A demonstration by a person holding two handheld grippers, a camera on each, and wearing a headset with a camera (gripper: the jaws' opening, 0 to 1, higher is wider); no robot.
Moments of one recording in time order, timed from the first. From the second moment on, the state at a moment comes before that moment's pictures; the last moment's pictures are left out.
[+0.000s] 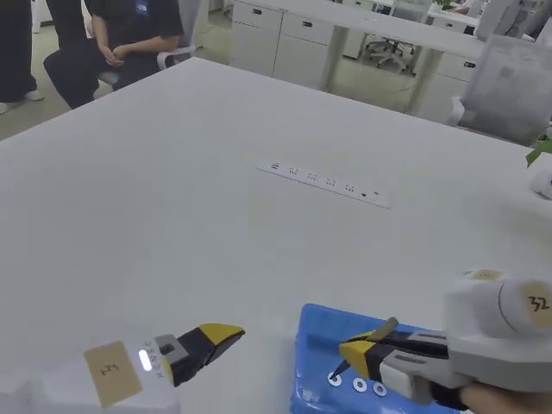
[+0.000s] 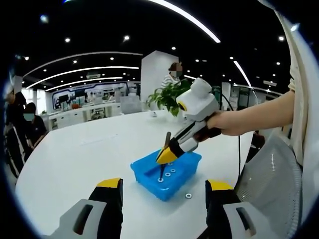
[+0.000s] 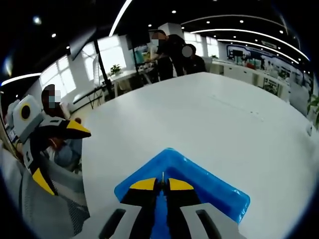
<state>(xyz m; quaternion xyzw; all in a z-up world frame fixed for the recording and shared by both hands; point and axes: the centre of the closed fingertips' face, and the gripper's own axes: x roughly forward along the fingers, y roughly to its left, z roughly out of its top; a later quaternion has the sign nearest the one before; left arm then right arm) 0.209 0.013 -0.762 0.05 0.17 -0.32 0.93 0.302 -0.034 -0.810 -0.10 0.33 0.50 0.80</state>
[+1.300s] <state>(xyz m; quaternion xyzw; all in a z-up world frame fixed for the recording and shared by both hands) 0.208 0.012 -0.772 0.06 0.19 -0.32 0.93 0.225 -0.051 -0.821 -0.05 0.36 0.52 0.78</state>
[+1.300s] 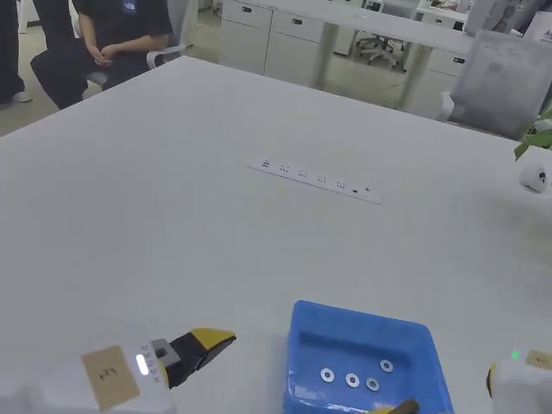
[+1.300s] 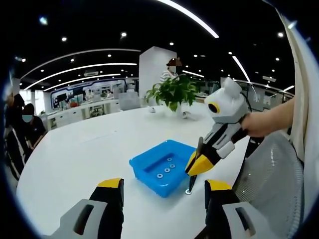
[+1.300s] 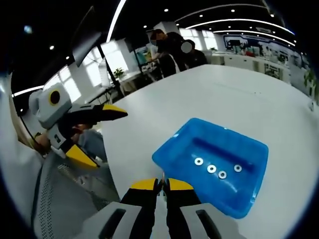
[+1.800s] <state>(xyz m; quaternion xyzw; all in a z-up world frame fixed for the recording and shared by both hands) 0.207 0.011 -0.772 0.07 0.19 -0.33 0.92 0.226 -0.054 -0.833 -0.10 0.36 0.51 0.77</state>
